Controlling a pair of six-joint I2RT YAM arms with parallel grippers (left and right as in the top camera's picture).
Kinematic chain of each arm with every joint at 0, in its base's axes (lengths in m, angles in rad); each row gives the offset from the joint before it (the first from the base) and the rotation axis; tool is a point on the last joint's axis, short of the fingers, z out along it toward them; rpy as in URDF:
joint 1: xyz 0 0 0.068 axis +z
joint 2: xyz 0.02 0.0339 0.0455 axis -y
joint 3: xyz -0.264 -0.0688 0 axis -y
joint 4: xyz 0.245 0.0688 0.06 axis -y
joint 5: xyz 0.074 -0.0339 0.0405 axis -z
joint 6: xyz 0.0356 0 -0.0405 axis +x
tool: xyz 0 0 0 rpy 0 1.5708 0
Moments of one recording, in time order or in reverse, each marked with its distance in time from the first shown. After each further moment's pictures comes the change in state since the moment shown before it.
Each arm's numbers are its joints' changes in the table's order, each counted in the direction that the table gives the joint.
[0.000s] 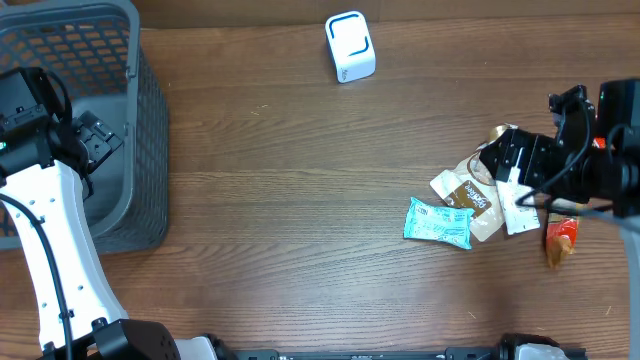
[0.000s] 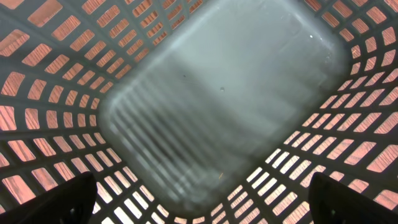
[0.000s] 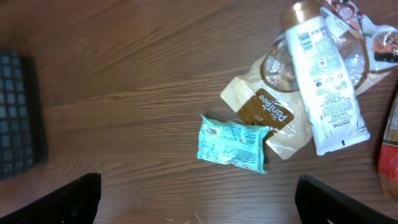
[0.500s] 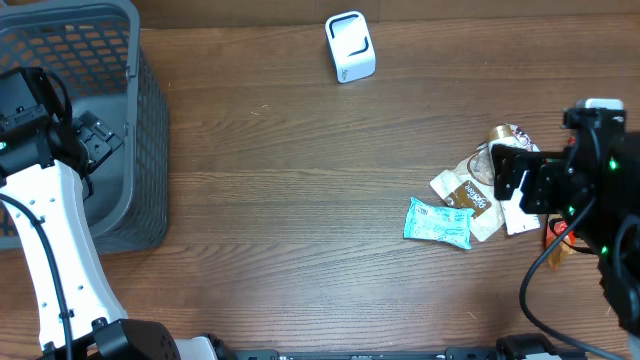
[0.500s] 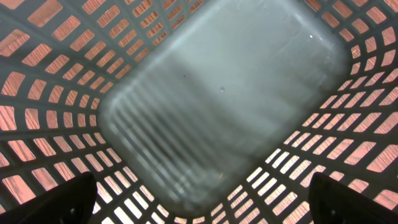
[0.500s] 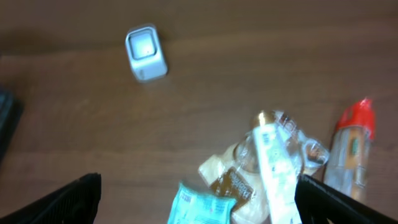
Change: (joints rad) left arm 0.000 0.000 0.000 0.000 0.000 0.000; right arm 0.198 0.306 -0.106 0.284 0.328 -0.007
